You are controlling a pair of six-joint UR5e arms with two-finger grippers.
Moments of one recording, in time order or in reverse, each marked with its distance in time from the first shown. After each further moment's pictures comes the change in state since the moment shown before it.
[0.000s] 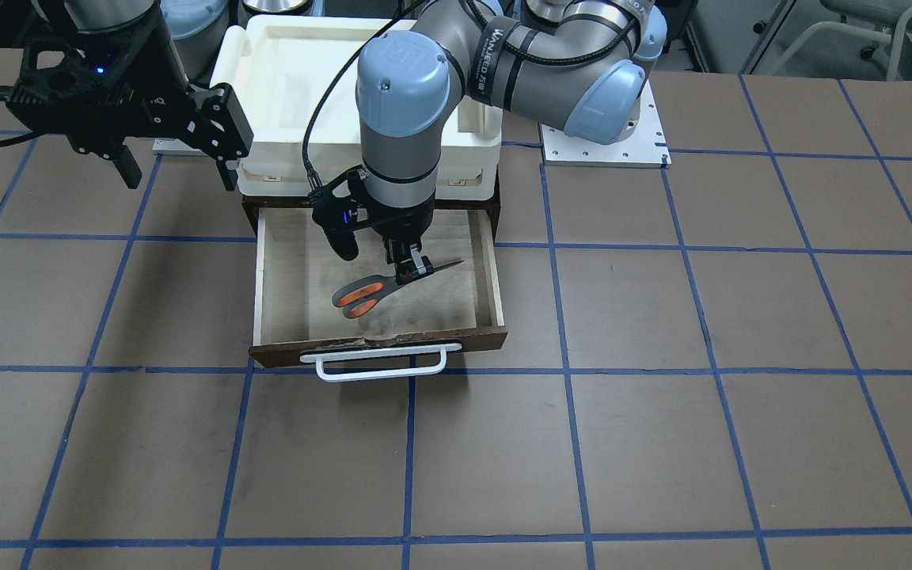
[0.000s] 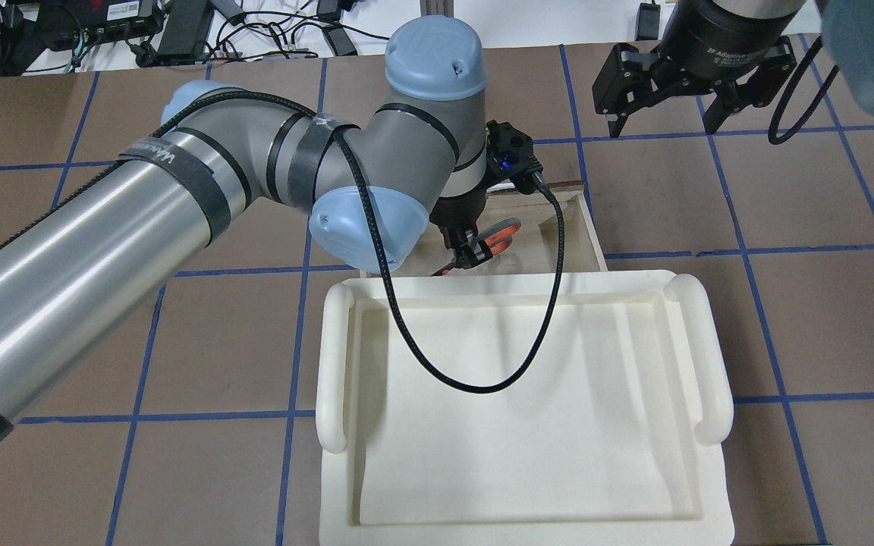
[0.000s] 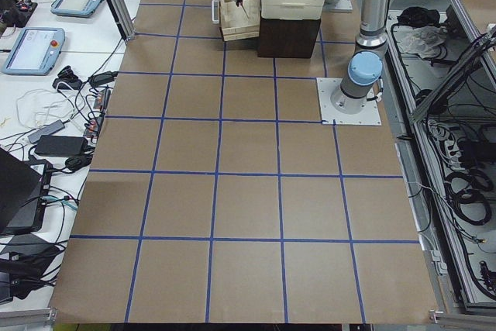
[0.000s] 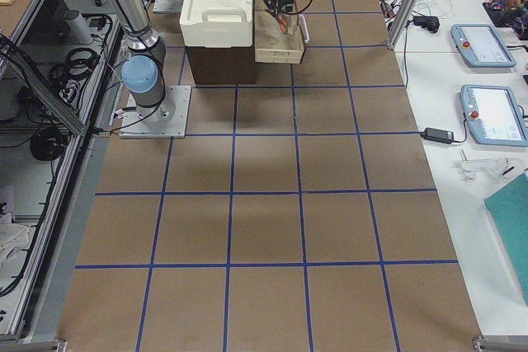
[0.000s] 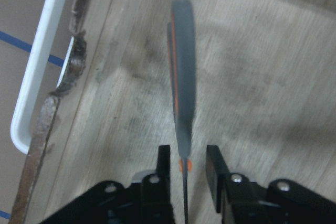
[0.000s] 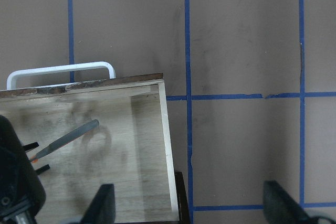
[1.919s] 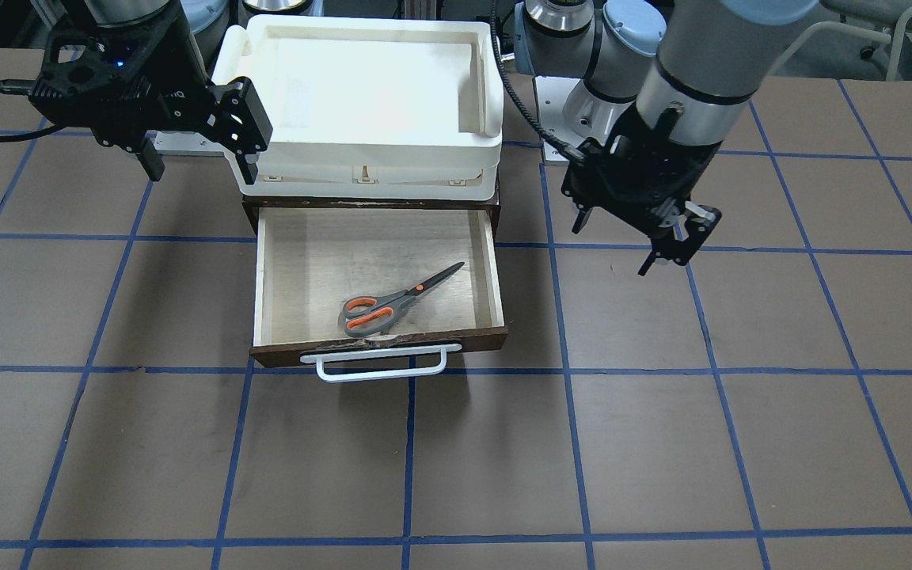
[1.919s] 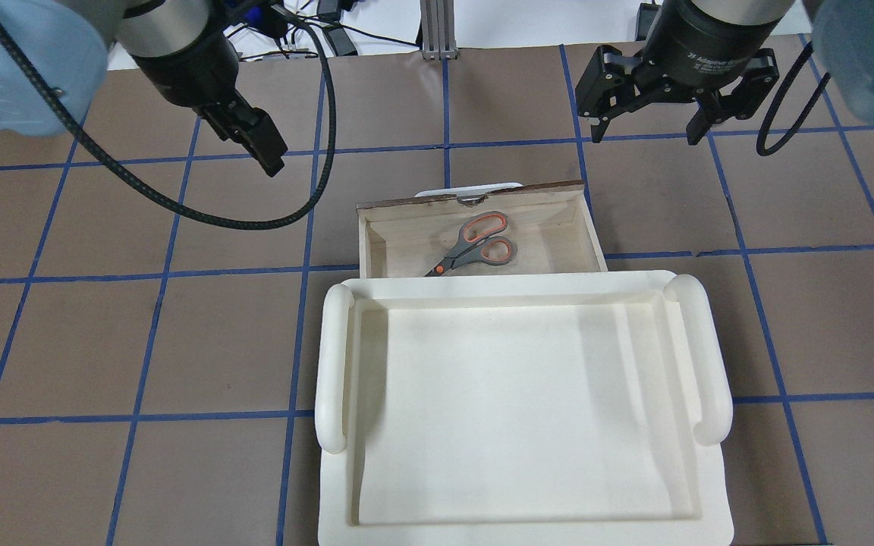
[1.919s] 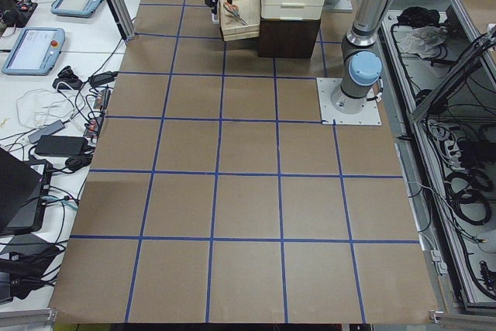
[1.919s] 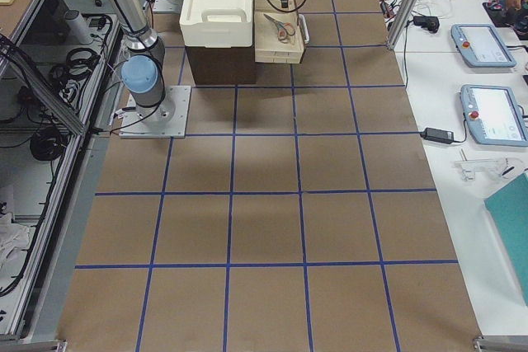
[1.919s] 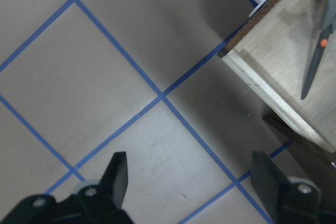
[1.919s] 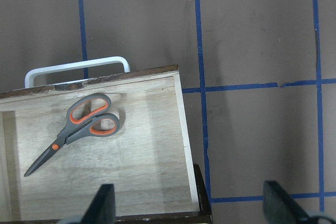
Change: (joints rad) left arm 0.439 0.236 0.104 -0.276 0.011 -0.072; right arm 0.023 -0.002 -0.001 0.012 0.026 0.050
